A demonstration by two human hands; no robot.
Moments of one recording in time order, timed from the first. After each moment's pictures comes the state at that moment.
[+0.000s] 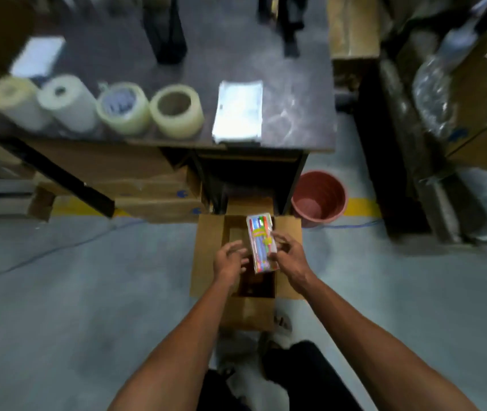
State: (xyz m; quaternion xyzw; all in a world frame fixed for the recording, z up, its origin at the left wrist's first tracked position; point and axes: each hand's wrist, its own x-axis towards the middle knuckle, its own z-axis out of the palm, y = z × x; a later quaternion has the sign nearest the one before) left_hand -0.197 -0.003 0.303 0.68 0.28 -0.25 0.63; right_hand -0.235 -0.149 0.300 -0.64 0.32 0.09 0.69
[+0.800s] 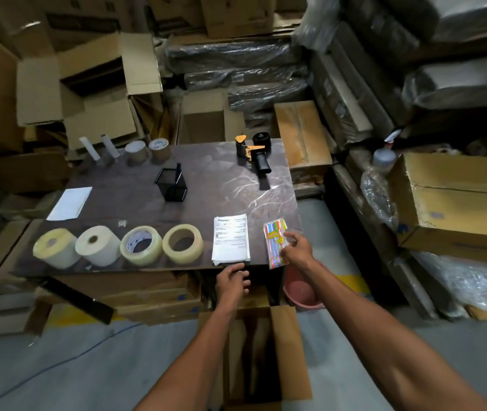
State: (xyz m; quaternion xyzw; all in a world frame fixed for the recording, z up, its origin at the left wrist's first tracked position) left_hand -0.057 -0.061 0.486 0.71 0.17 -0.20 0.65; right_hand -0.054 -0.250 0.504 -0.75 0.36 -0.01 0.56
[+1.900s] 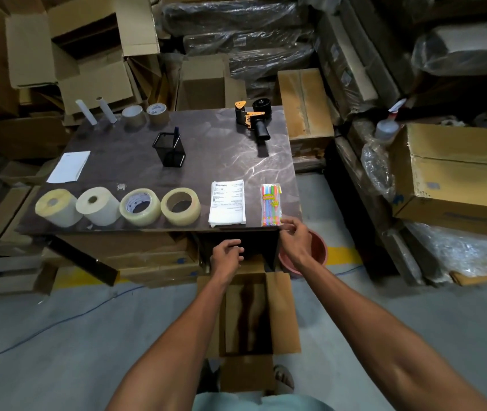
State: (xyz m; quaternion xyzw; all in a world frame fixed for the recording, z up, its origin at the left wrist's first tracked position) left_hand -0.097 -0.044 0.477 0.77 0.15 -0.21 0.58; right_hand -0.122 -0.225 0.477 -0.76 0.37 -0.08 0.53
